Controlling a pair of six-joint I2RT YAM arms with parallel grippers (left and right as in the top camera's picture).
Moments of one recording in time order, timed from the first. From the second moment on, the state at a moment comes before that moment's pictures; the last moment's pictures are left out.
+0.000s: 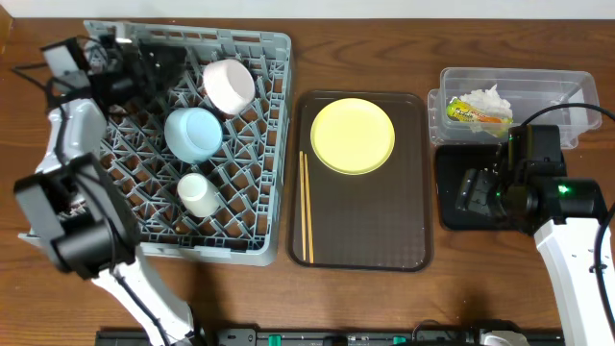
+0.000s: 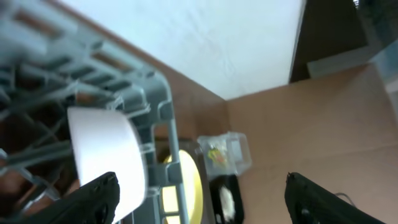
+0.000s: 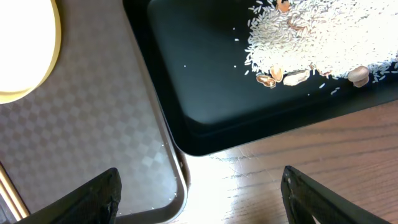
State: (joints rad) left arm 0.40 2.05 1.55 -0.19 1.31 -0.49; right arm -0.01 1.21 1.04 -1.09 0.00 0.36
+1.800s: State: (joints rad) left arm -0.71 1.60 1.04 -0.65 0.00 -0.64; right arm -0.01 1.21 1.04 -1.10 0.00 0.36
